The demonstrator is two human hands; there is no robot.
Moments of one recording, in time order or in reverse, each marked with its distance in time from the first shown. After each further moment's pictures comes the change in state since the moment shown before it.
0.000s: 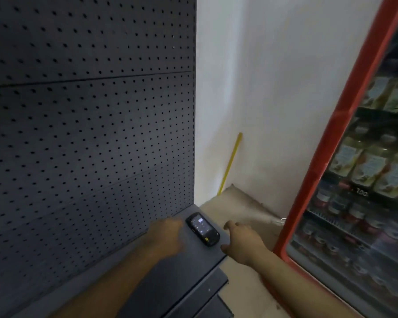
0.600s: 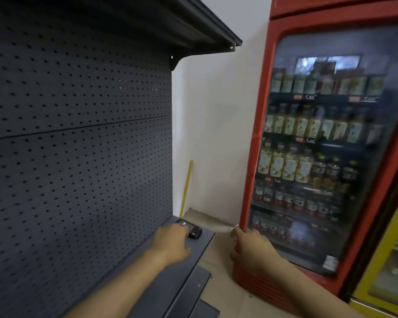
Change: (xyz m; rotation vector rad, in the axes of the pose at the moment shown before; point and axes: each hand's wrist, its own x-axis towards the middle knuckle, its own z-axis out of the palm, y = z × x) left_hand -0.212 -0.043 -0.061 0.193 0.061 0.442; right_hand -0.273 -0.151 0.001 -0.055 0.285 0.282
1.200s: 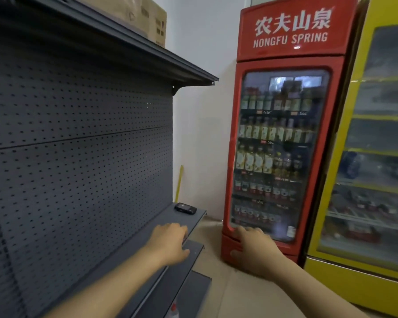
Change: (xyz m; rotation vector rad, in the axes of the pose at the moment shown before) left_hand -0.349 0.033 -0.029 0.119 0.043 0.138; right_hand -0.352 -0.102 -0.022 -0.045 0.102 0.076
